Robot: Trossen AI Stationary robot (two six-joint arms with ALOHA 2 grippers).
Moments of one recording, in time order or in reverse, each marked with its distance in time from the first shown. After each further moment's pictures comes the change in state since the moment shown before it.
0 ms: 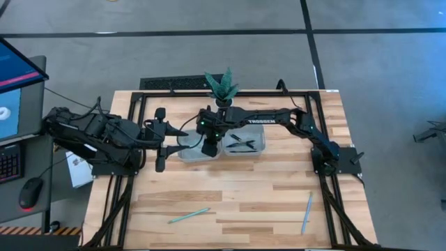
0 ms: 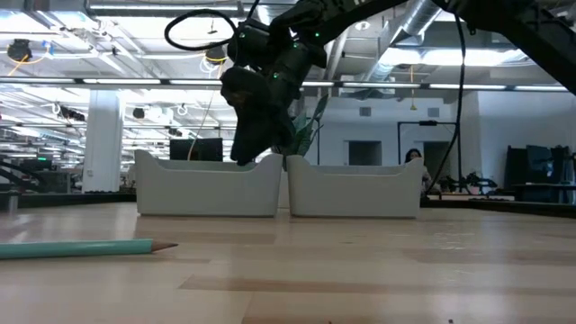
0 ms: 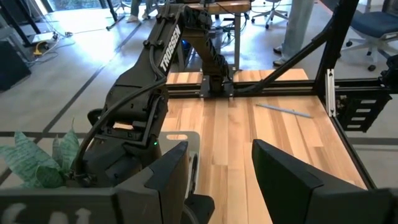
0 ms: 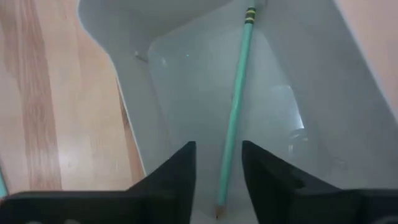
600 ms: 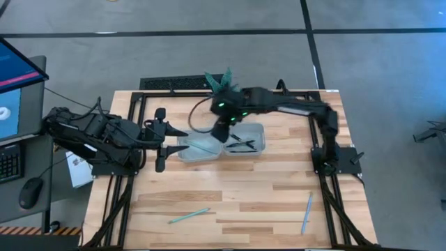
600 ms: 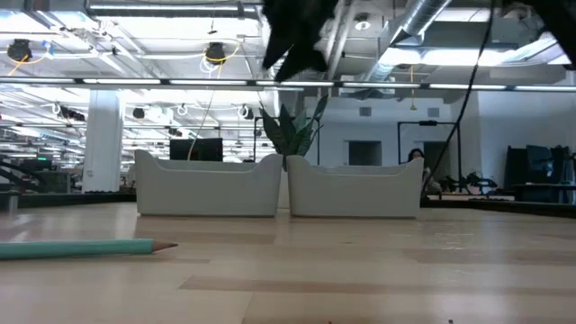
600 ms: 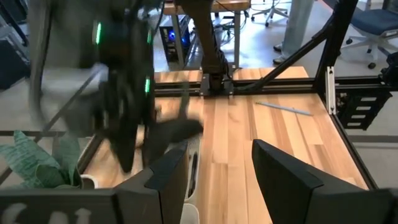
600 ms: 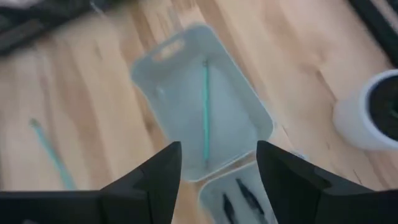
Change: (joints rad) left arm 0.000 0.000 0.000 -0.006 0.001 0.001; right arm 0.000 -0.280 0.080 -0.244 0.151 0.130
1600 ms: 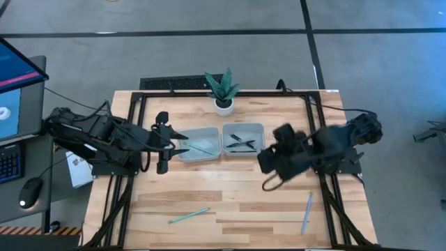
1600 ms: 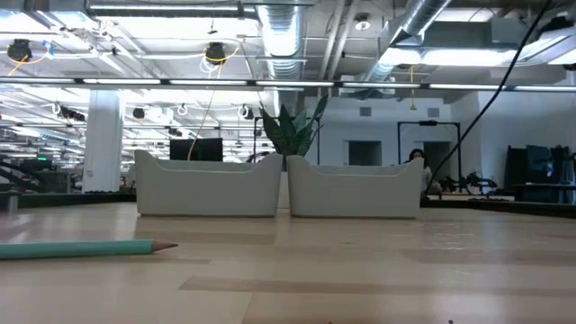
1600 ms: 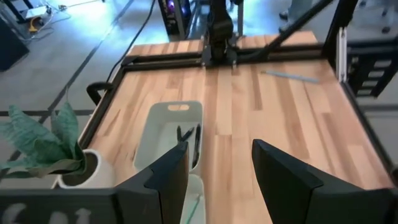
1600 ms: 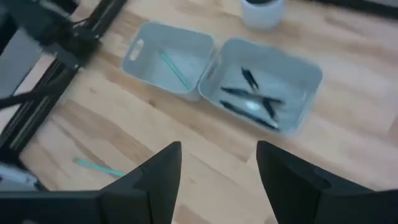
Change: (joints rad) left arm 0.000 0.030 0.000 -0.106 0.004 -0.019; right arm 0.621 -0.391 -0.072 -0.542 0.645 1.160
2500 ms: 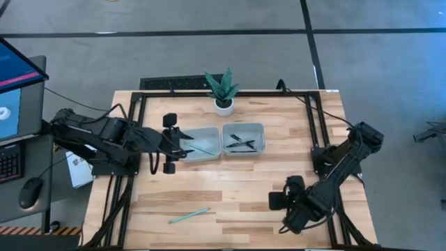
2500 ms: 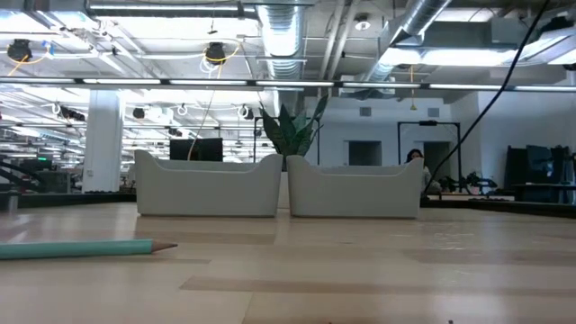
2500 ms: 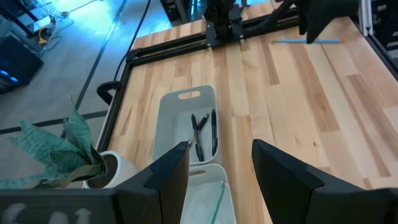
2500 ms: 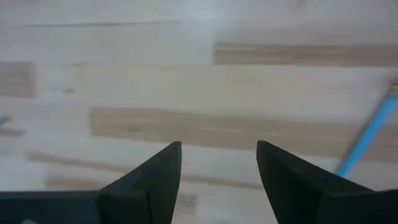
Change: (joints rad) left arm 0.036 0.068 0.000 -0.016 0.002 0.159; right arm 0.380 0.041 -0.677 0.391 -0.331 0.964
